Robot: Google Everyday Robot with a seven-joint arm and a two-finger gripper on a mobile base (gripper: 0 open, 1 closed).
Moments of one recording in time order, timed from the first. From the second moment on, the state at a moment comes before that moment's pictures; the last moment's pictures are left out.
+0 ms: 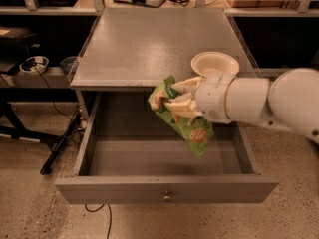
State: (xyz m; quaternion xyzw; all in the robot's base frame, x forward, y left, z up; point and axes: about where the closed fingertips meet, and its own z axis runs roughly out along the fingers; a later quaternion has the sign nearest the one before) arm 0.525 -0.040 0.903 -0.48 0.68 0.15 0.54
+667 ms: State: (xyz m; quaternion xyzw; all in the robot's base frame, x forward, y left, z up) arm 0.520 -0.029 0.842 -0.48 0.71 0.09 0.51
